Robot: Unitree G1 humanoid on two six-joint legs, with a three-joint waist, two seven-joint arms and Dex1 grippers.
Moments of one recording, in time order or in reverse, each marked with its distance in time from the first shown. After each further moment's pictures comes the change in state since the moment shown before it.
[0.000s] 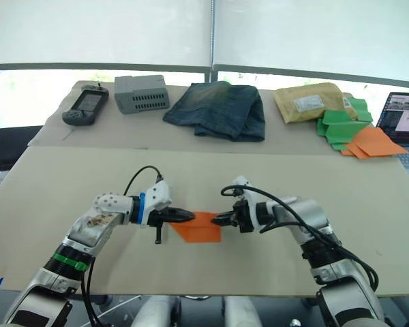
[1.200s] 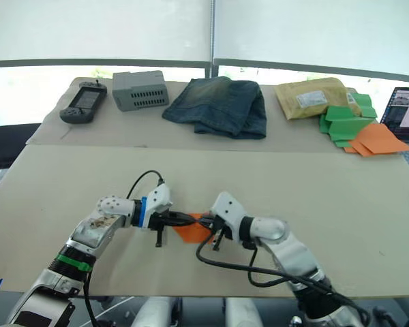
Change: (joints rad) left arm 0.007 -0.011 0.001 0.033 -0.007 0.005 -0.036; right arm 0.309 0.089 0.076 -0.366 -0.334 -0.476 -0.289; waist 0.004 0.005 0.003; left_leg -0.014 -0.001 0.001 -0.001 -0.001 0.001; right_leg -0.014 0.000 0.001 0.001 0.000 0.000
